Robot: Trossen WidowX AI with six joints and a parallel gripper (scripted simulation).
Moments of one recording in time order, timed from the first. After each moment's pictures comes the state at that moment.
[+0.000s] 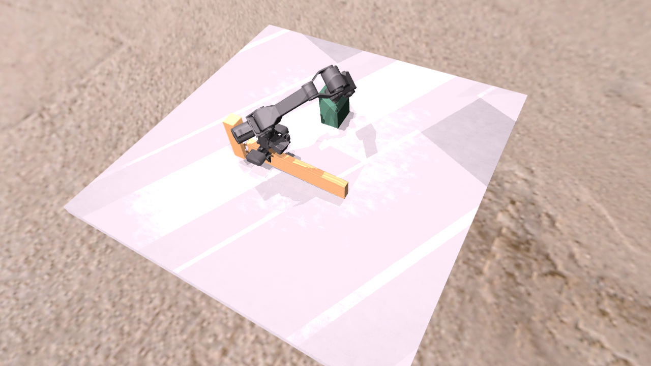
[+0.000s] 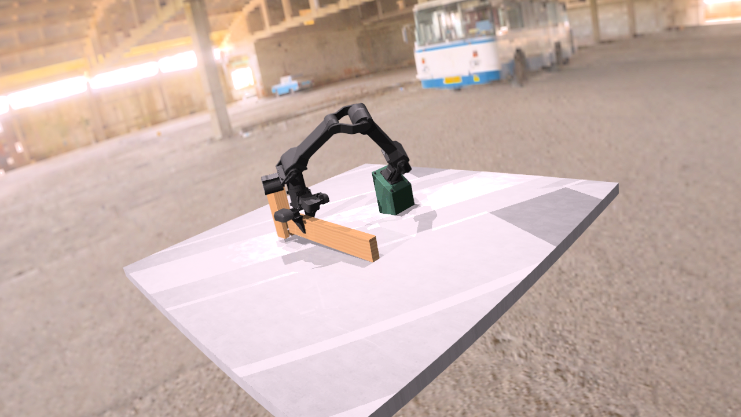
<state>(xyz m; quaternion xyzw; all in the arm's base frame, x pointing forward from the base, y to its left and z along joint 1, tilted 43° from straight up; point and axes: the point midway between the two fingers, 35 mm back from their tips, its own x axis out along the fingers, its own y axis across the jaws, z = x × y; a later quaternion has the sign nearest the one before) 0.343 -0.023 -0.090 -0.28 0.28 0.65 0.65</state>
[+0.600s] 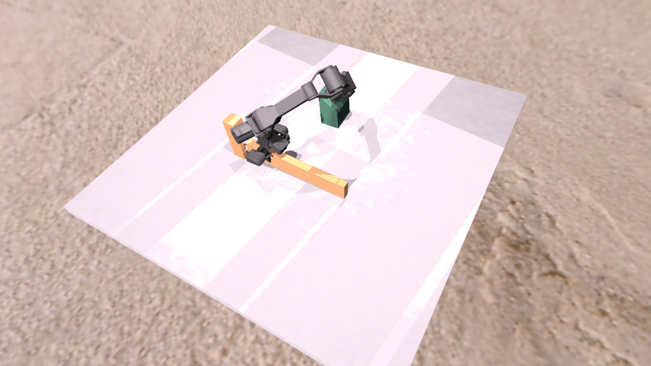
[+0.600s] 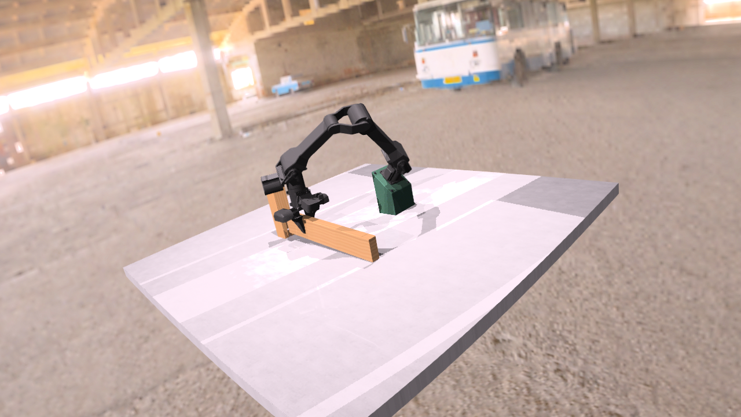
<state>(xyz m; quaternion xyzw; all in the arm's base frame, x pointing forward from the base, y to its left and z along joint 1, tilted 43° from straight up) 0.343 -0.023 -0.090 -0.28 0.28 0.65 0.64</state>
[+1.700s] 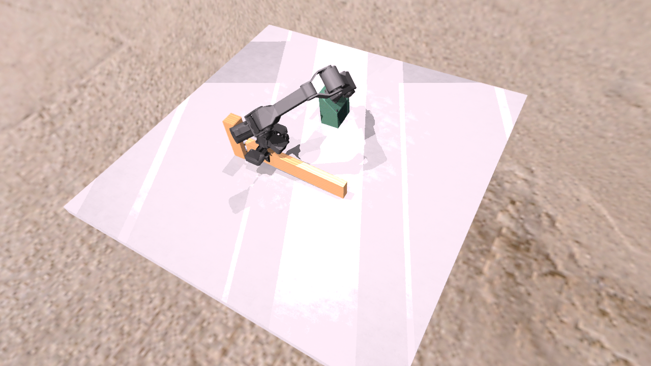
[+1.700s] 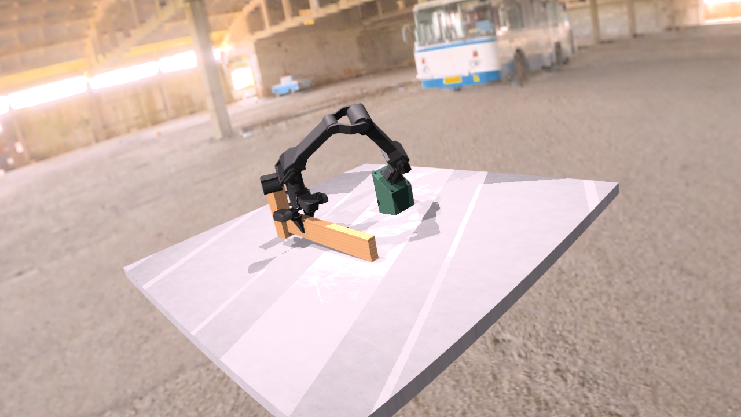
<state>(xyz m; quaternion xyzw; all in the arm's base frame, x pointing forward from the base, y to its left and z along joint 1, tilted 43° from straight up) 0.344 -0.026 -0.092 -0.28 0.28 0.65 0.64</state>
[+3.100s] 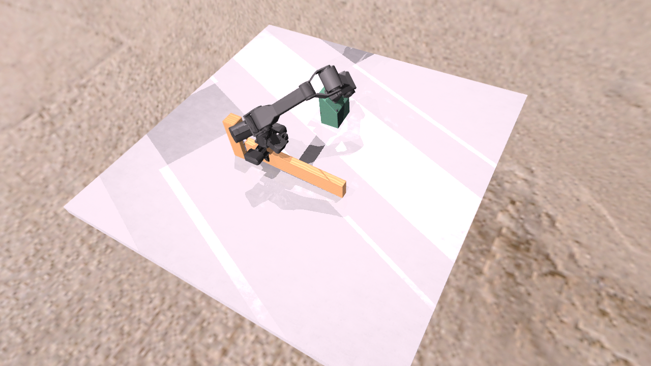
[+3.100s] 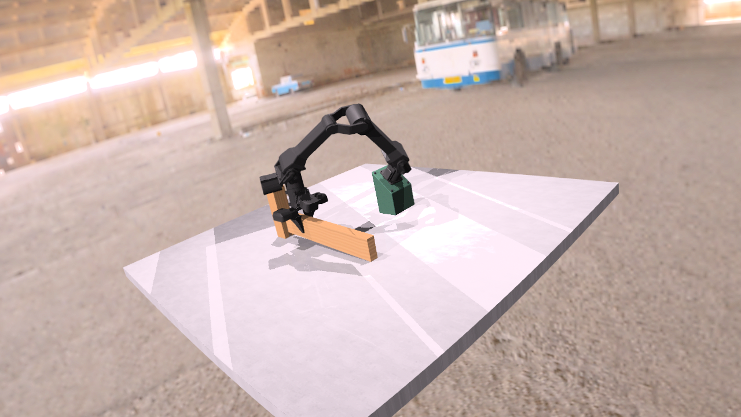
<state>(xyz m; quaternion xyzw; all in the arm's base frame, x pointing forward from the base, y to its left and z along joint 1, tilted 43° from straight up) 0.343 -0.029 -0.095 -0.28 0.28 0.65 0.64</state>
